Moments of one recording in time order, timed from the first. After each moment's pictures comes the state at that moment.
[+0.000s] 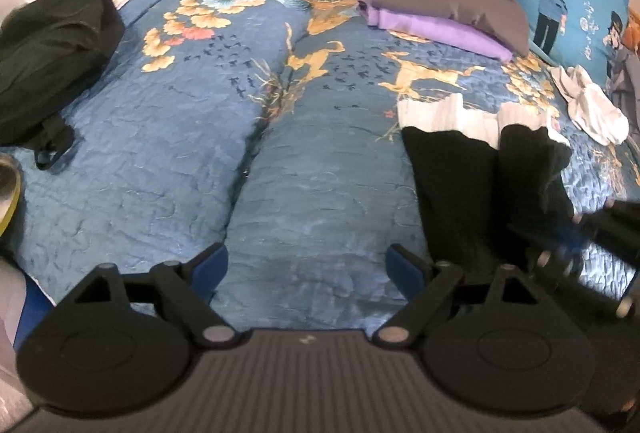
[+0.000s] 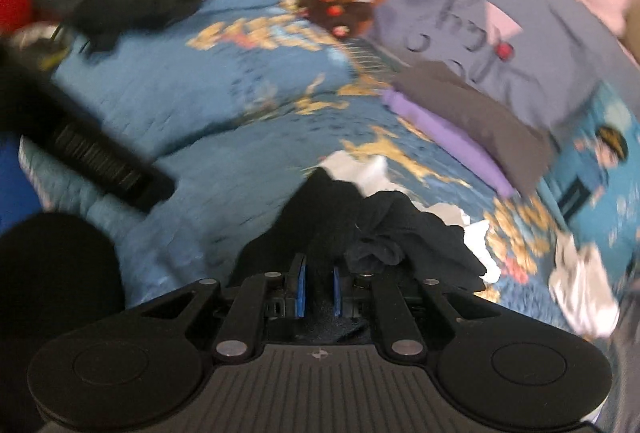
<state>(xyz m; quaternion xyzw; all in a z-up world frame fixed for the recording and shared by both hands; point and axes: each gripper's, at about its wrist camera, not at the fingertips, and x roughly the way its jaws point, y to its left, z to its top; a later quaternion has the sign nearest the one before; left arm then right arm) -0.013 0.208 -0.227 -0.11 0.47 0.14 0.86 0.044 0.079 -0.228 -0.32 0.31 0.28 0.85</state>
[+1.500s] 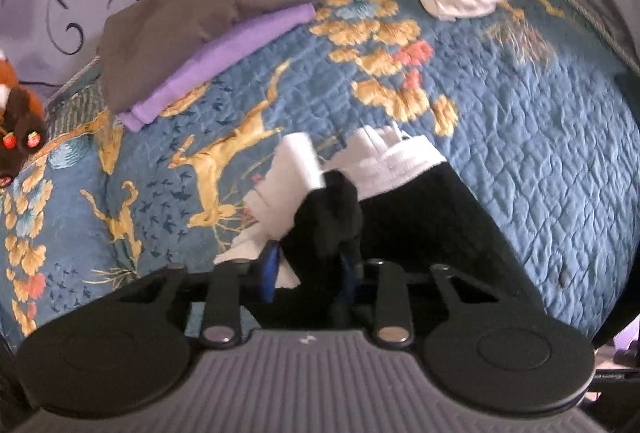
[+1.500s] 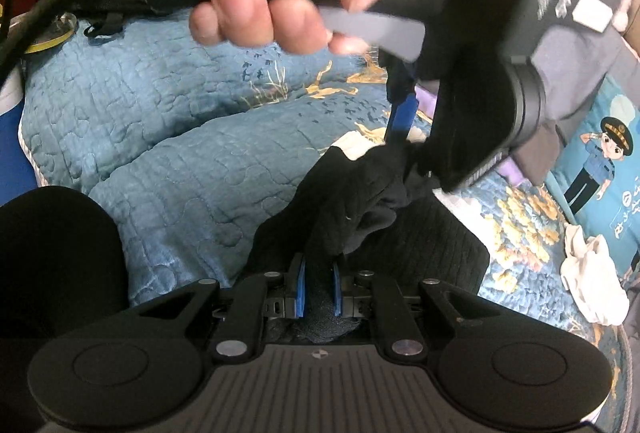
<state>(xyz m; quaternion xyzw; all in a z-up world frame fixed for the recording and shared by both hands) 0.168 0.077 -0.226 0.16 0.51 -0.11 0.84 0.041 0.075 -0.246 -0.30 0.32 0.27 0.86</state>
